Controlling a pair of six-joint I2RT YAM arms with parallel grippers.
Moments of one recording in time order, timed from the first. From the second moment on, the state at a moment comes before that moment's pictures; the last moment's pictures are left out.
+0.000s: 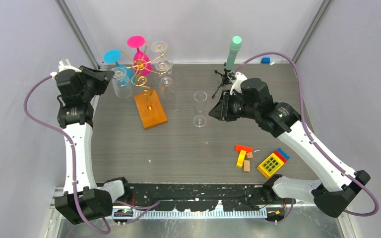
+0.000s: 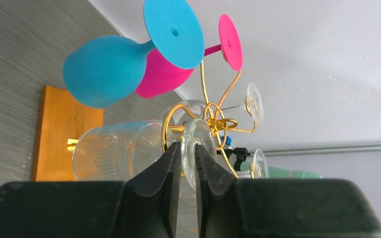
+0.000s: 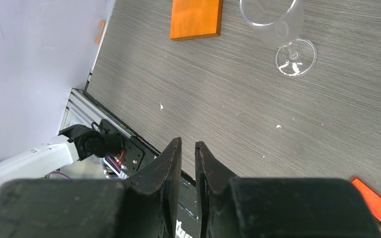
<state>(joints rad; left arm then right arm) 0.24 1.11 1.27 -0.38 0.29 -0.93 0.67 1.16 1.33 -0.70 -0.17 0.55</state>
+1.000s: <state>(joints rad) 0.25 1.11 1.20 -0.30 0.34 -1.07 0.67 1.15 1.32 -0.70 -0.17 0.56</state>
